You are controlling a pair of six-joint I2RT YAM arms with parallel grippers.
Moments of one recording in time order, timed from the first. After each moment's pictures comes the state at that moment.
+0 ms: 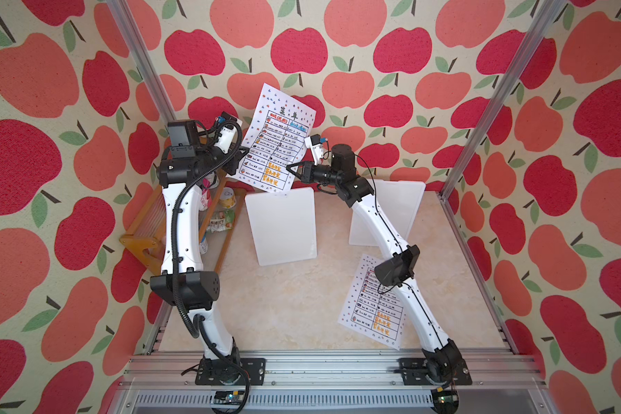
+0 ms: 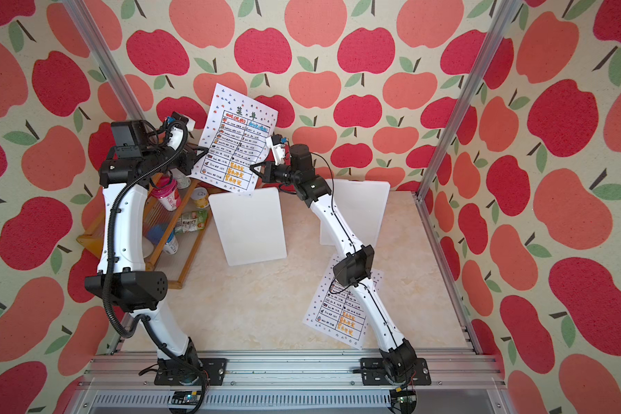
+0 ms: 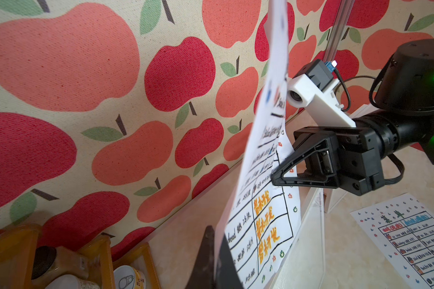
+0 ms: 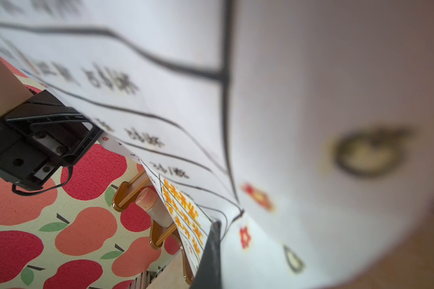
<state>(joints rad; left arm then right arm) 0.11 1.89 2.38 -0.90 0.71 0.42 0.65 2.66 3.04 -0.45 -0.66 0.56</state>
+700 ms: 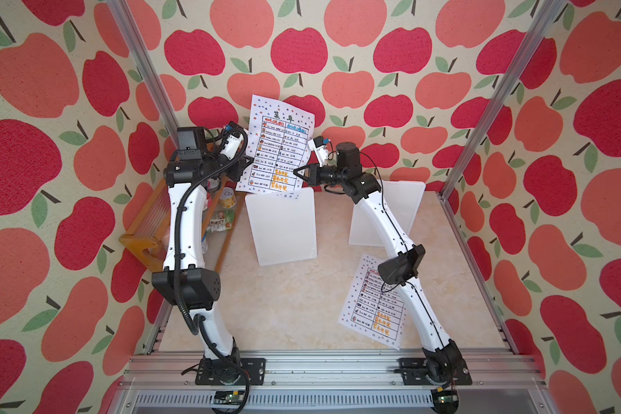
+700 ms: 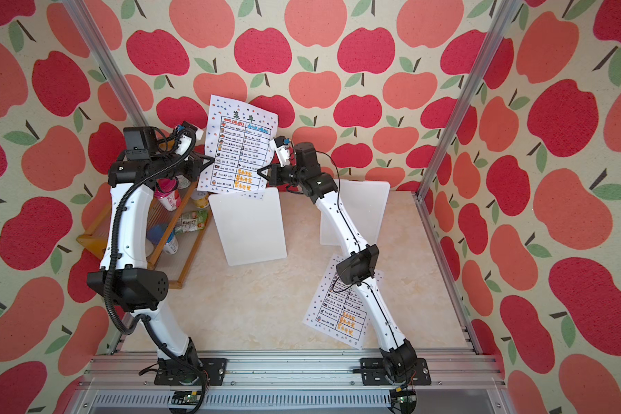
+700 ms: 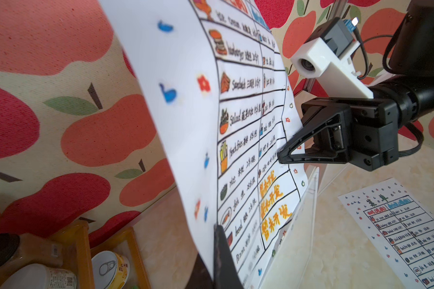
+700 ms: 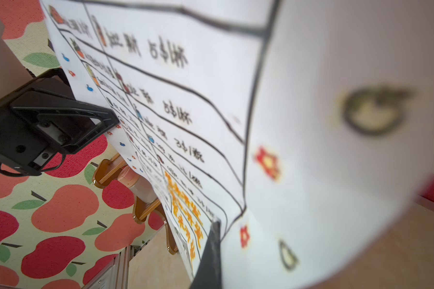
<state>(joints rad) 0.09 1.88 2.29 -0.93 0.69 0.44 0.62 2.62 3.04 -0.64 -0.67 0.39</state>
